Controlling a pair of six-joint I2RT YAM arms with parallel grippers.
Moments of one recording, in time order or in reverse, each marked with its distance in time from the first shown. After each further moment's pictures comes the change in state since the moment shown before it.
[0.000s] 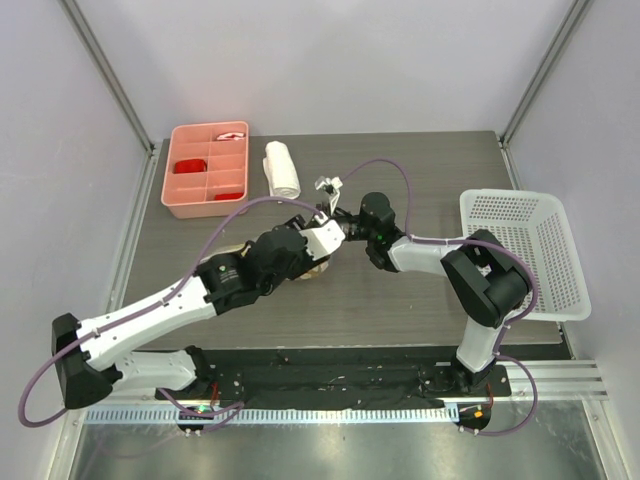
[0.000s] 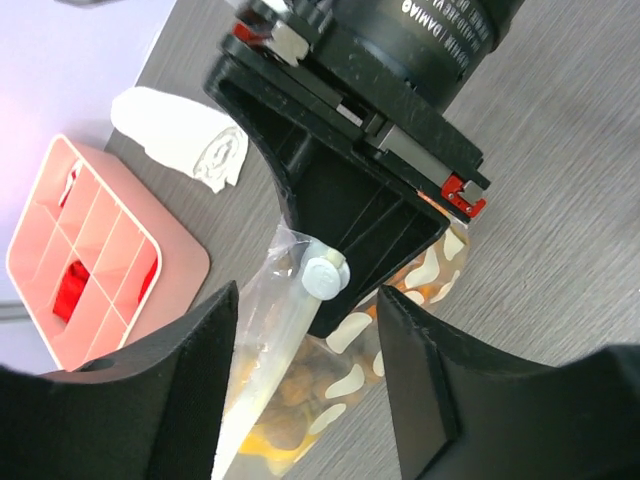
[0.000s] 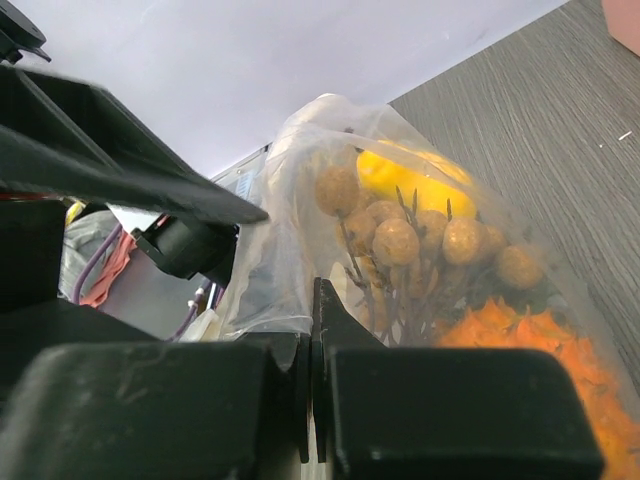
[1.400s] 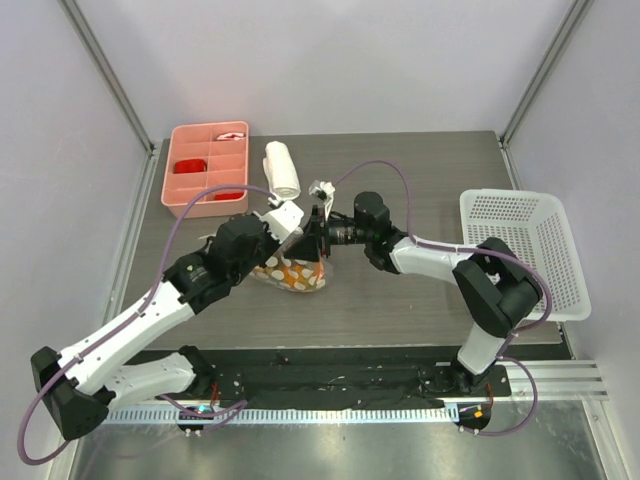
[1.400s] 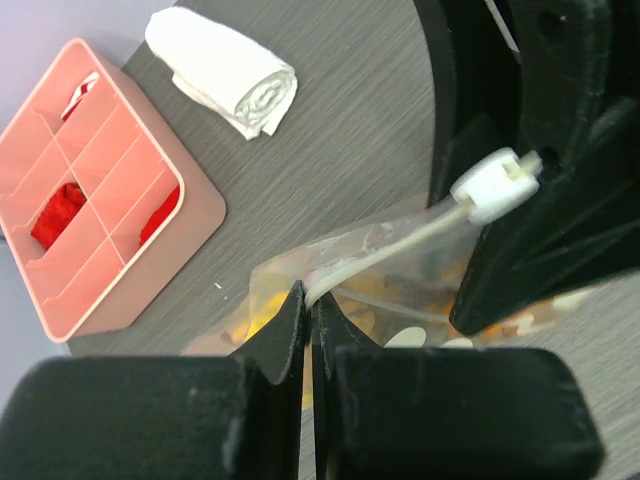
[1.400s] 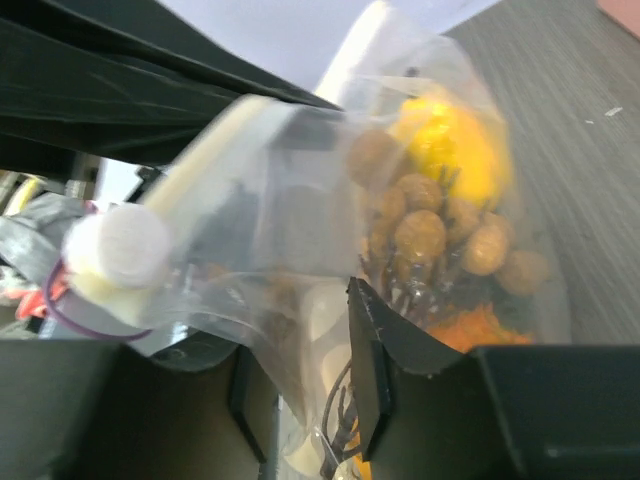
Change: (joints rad) left arm 0.239 -0.119 -0.102 0.032 0.097 -0.058; right arm 0.038 -0.065 0.007 -0.200 0.056 -0.147
